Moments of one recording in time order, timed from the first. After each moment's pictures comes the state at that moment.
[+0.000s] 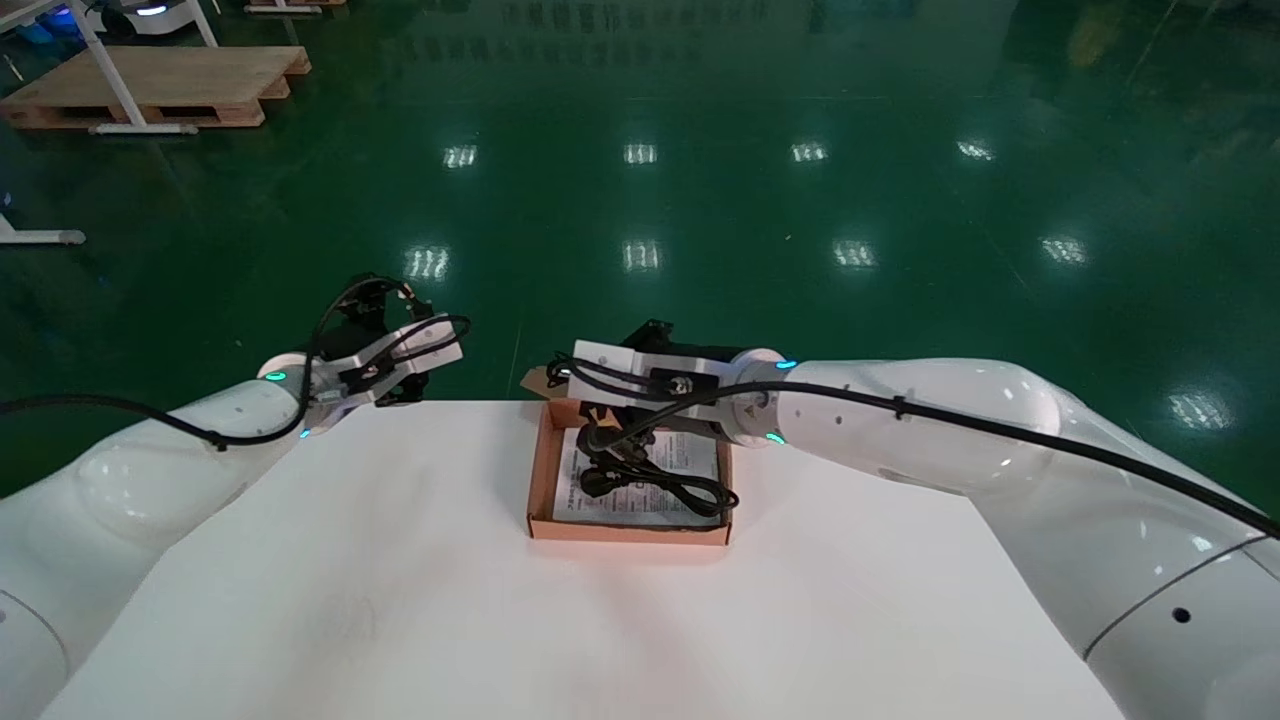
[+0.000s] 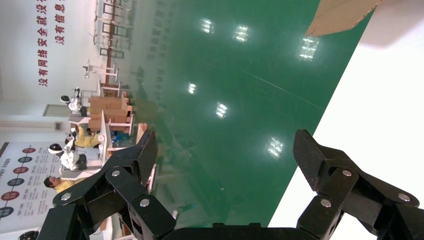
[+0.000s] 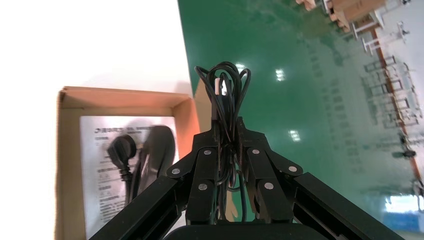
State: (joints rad) left arm -1.58 1.29 0.92 -0.28 1.55 0.14 0.37; right arm 1.66 -1.37 -0.93 0.64 -1.66 -0.60 -0.12
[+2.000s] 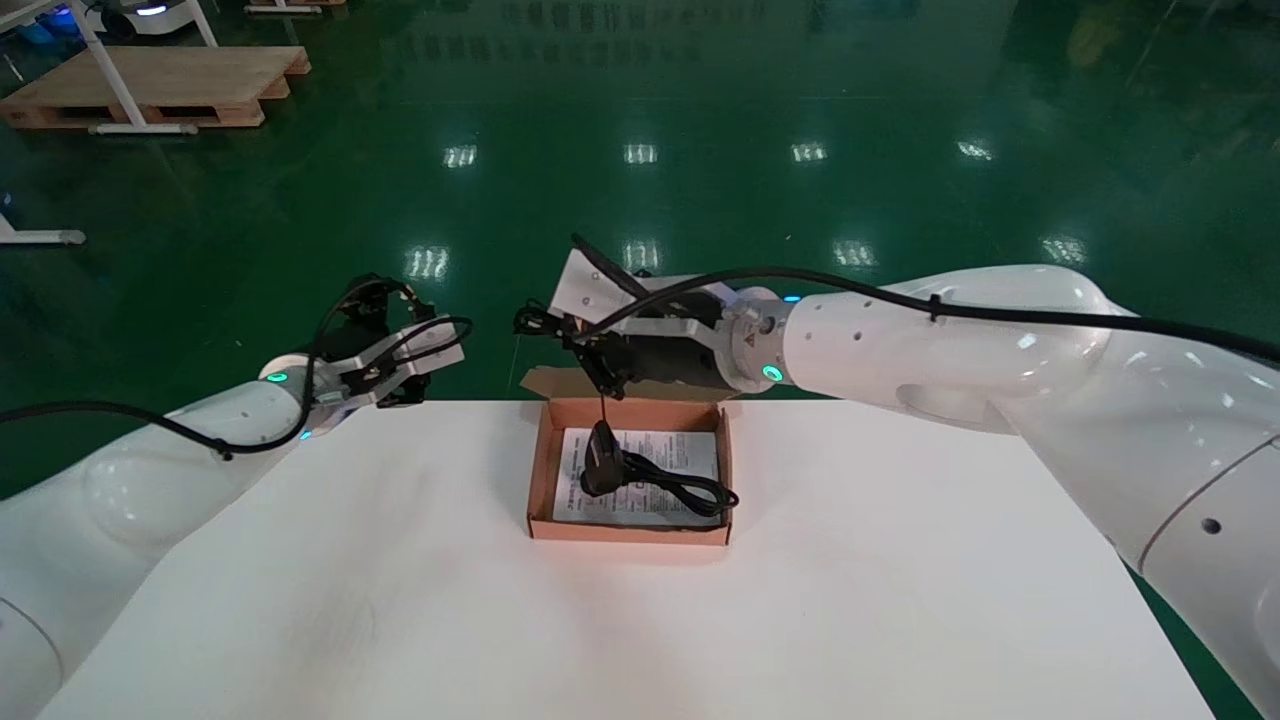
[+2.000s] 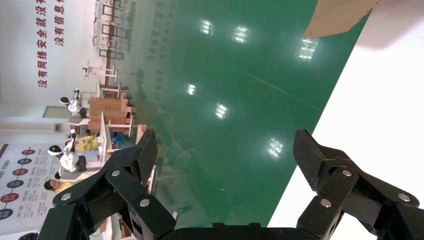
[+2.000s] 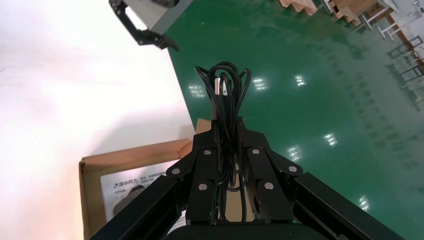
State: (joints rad) left arm -1.58 1.28 0.97 -0.31 1.63 0.14 0.25; right arm 1.82 -1.36 -1.26 0.56 -1.13 -0.62 -0.07
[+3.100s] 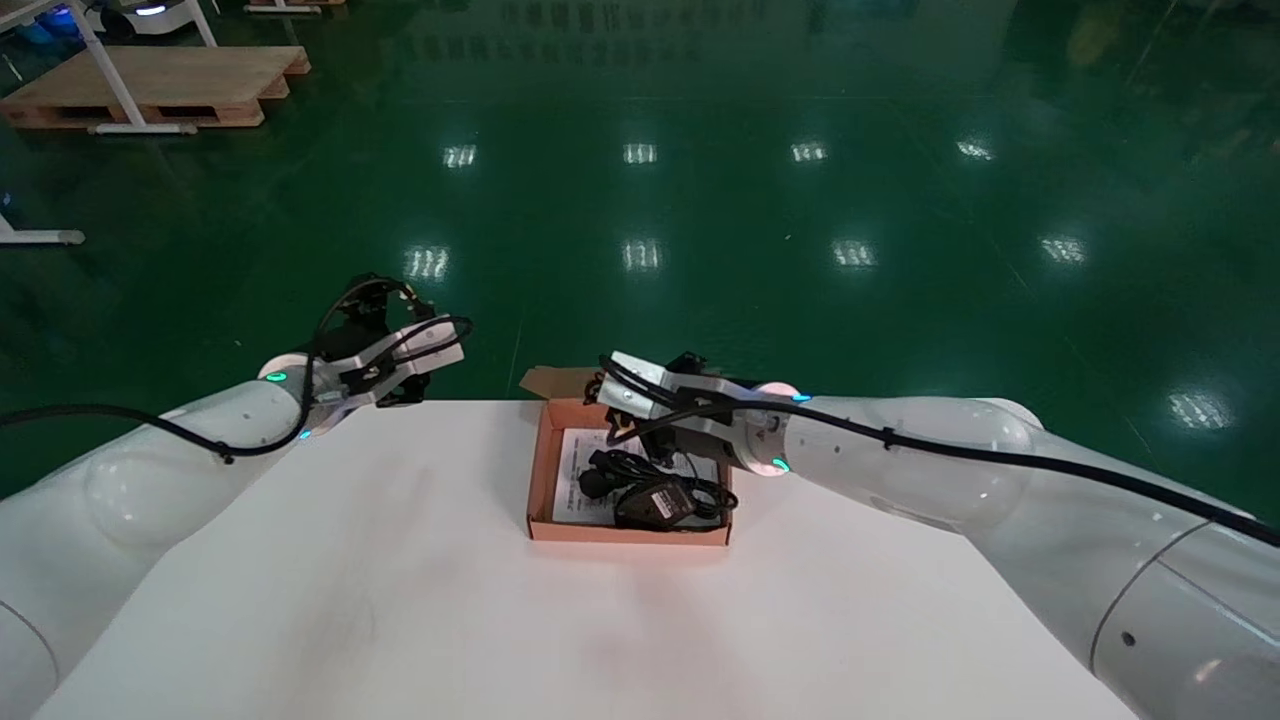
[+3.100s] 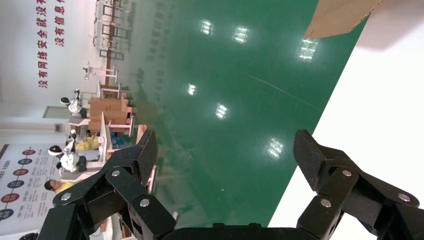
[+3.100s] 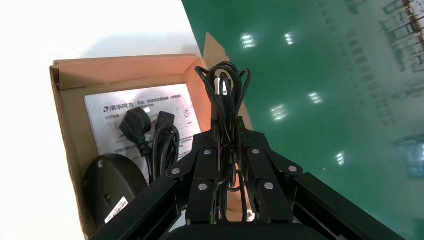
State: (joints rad) left arm -1.58 1.28 0.99 -0.32 1.66 0.13 0.19; right arm 1.72 -1.37 -1.44 0.53 -1.16 -0.40 -0.03
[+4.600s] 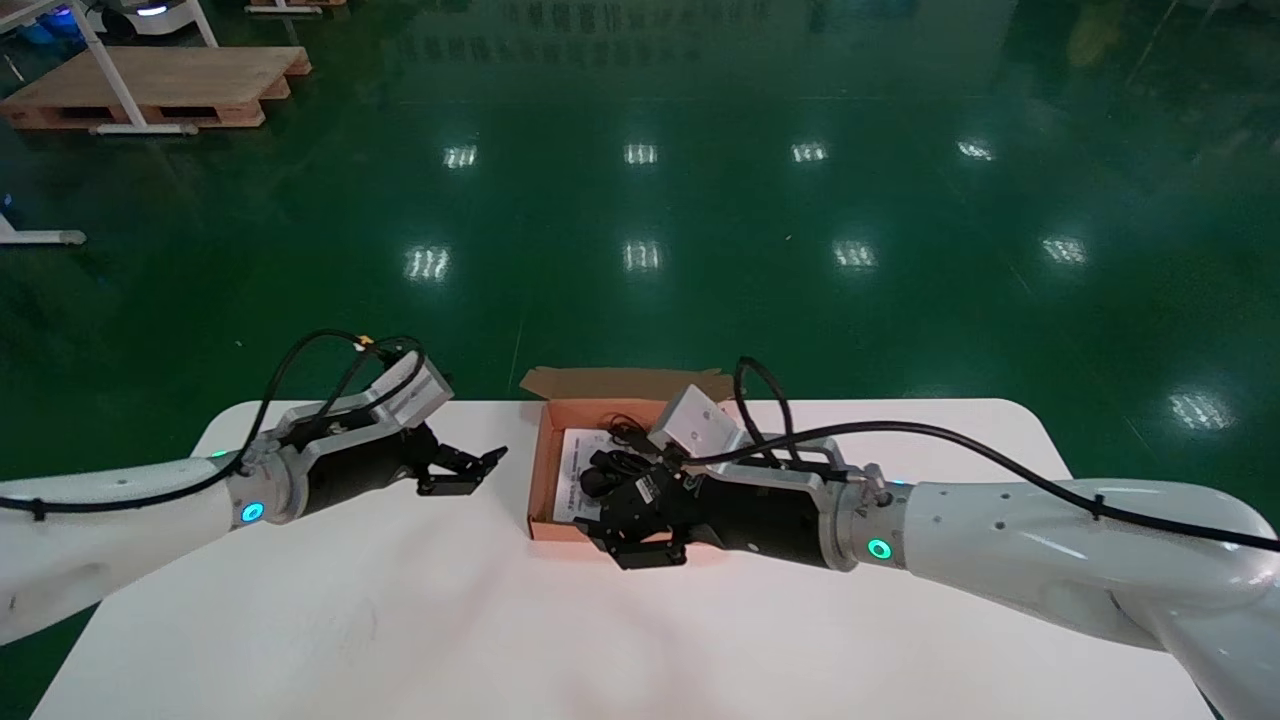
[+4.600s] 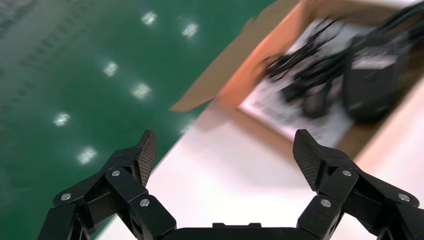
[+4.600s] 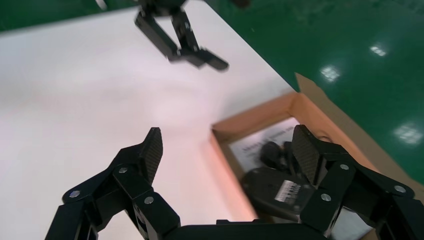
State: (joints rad) left arm -1.39 1.03 0.73 -0.68 1.32 0.63 0.05; right arm 1.49 -1.10 -1.02 0.80 -1.00 -0.79 0.05
